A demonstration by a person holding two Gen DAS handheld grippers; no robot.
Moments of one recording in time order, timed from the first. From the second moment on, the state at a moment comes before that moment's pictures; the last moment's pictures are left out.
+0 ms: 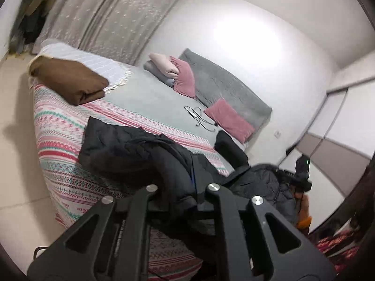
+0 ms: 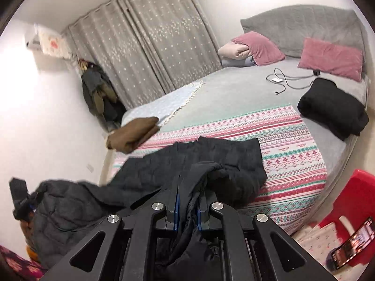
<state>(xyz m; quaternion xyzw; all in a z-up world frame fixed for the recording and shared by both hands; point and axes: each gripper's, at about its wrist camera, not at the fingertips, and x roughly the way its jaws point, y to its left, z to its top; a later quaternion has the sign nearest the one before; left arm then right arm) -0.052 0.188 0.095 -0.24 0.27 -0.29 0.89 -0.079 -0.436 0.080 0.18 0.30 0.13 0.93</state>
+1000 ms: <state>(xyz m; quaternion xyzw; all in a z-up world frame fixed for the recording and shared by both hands) 0.283 0.142 -0.072 -0.22 0.38 -0.10 0.89 0.228 -0.444 -0.125 0.25 0.46 -0.05 0.85</state>
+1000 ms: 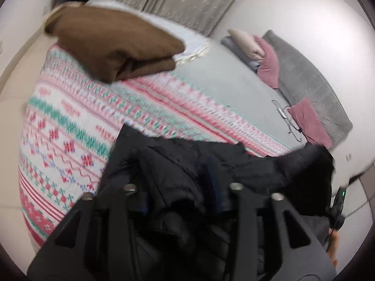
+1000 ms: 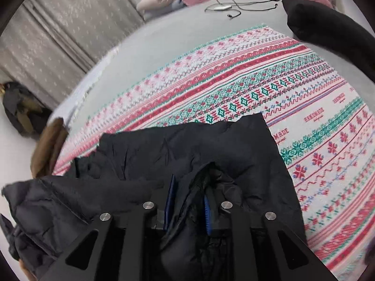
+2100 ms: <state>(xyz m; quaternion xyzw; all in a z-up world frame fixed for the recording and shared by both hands) 0.156 0.010 -0.077 0.12 0.47 -0.46 0.74 0.093 -0.328 -0.070 -0.08 0.49 0.21 0.84</state>
